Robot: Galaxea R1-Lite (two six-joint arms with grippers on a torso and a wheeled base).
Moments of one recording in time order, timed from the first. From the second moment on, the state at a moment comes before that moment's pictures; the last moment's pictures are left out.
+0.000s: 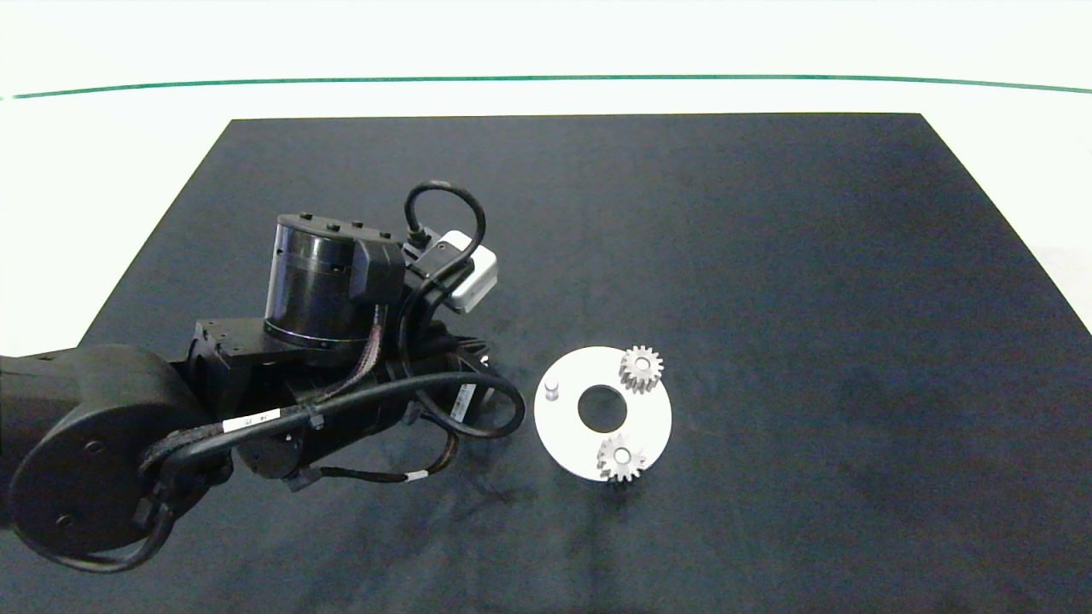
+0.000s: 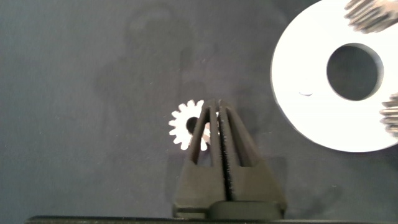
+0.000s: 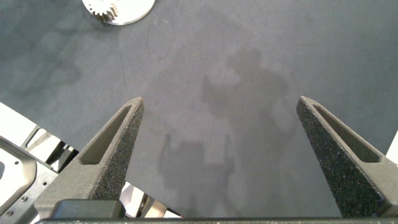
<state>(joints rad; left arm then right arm) -0.66 1.63 -0.95 -0.28 0.23 0.26 0.53 0.64 -0.92 0.60 -0.16 -0.26</state>
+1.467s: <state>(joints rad) -0.57 1.74 -0.89 -0.39 0.22 0.23 0.53 0.64 -0.92 0.60 -0.16 -0.26</state>
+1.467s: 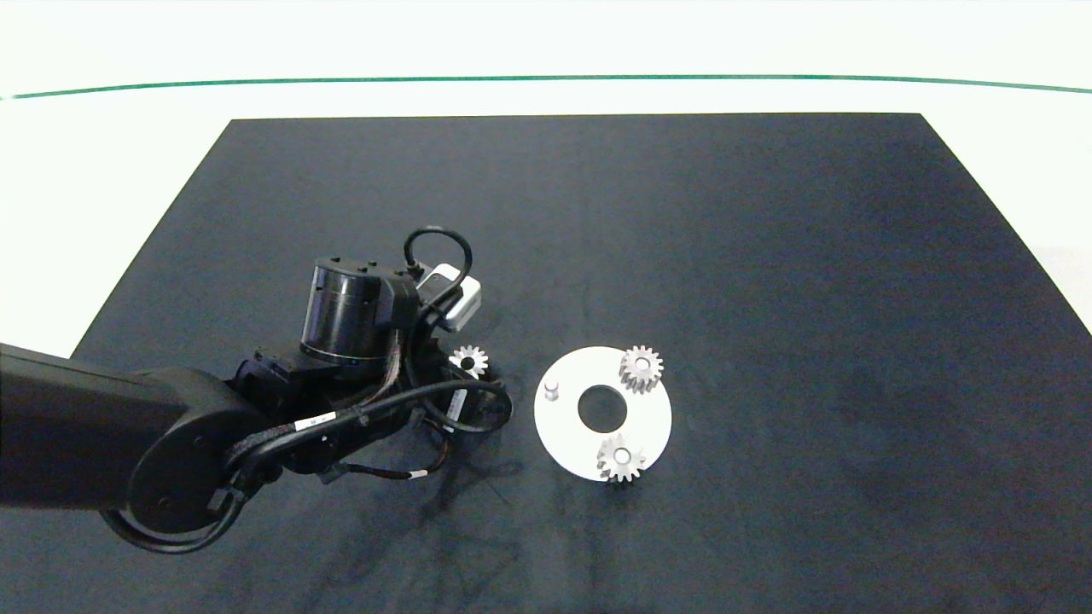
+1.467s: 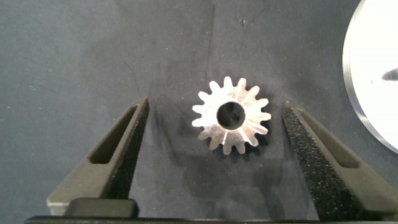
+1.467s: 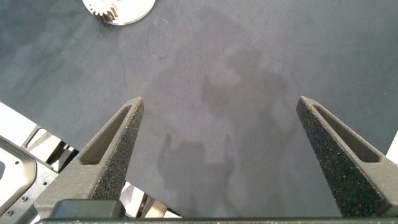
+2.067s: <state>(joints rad) -0.56 1.74 -0.88 -0.39 0.22 0.23 0.53 0.64 -0.92 0.60 -0.16 -0.26</state>
